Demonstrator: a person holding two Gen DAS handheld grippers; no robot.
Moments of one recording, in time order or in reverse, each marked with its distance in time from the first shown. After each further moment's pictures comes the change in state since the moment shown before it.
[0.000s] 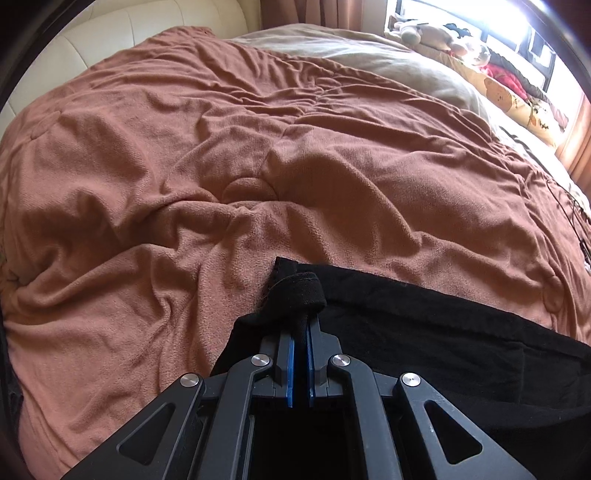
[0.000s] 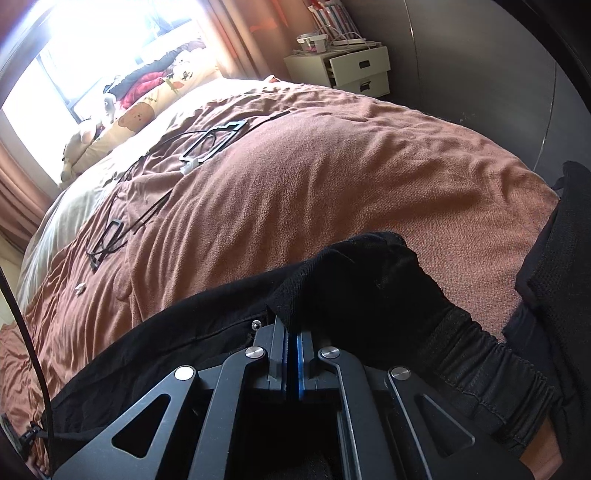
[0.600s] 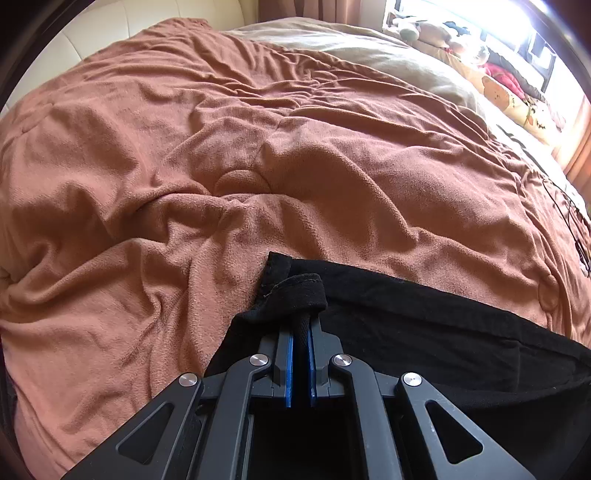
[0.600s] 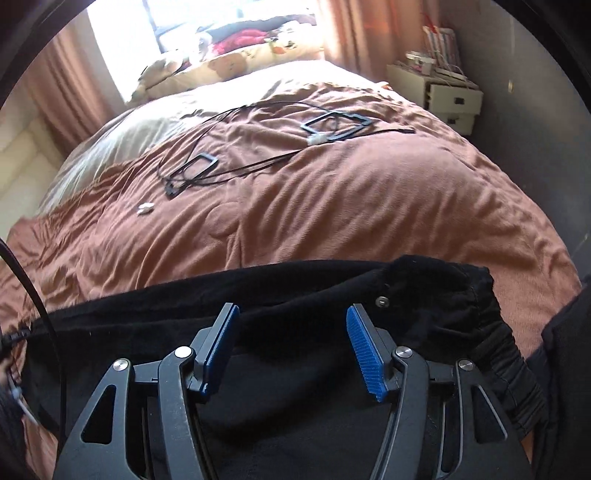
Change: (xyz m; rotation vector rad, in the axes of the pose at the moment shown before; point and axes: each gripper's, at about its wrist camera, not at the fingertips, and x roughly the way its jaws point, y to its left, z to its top) left arm 0.003 0.003 0.002 -0.015 0.020 -0.039; right arm -0.045 0.101 -0.029 -0.471 0.035 0.136
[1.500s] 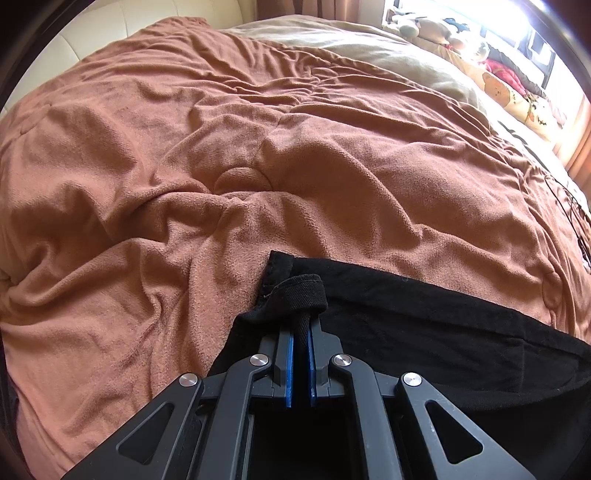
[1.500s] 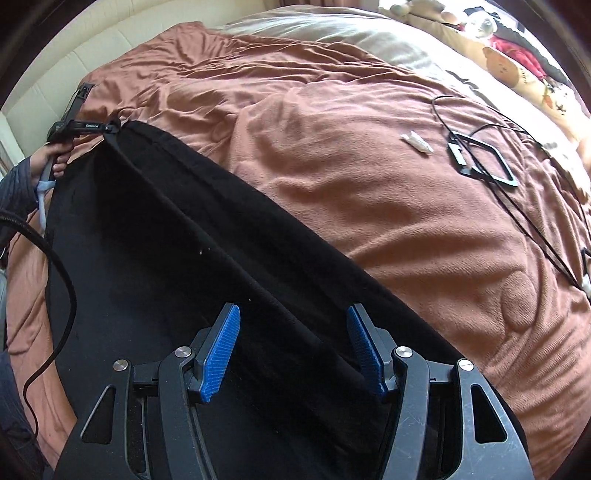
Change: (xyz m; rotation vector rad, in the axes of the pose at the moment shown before) left arm 0.003 0.001 0.000 0.010 0.005 0.013; right arm 0.130 0.172 0.034 -0.750 0.250 0.403
